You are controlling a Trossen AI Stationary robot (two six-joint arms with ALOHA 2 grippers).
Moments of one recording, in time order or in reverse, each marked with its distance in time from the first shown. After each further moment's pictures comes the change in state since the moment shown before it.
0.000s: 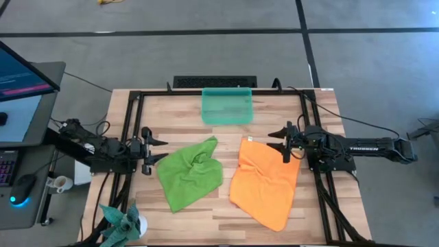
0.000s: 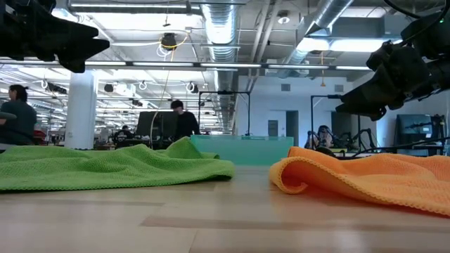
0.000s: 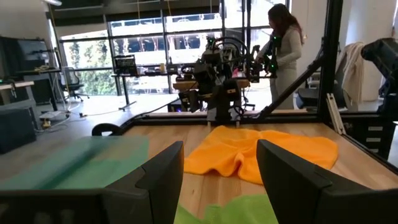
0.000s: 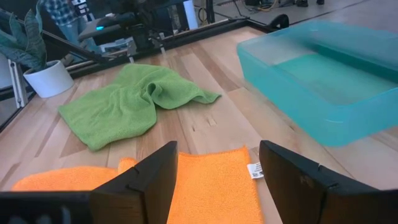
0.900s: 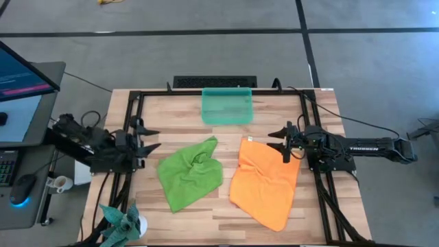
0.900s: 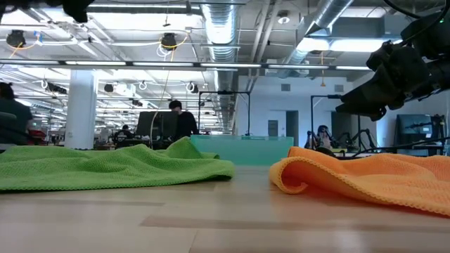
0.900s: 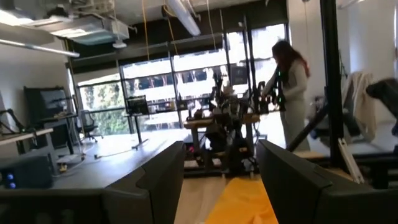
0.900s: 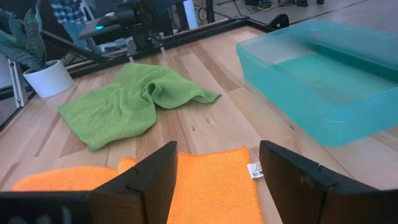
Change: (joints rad) left arm 0.000 0.206 0.299 0.068 -0.003 0.177; right arm 0.000 0.000 0.000 -0.002 0.000 0.000
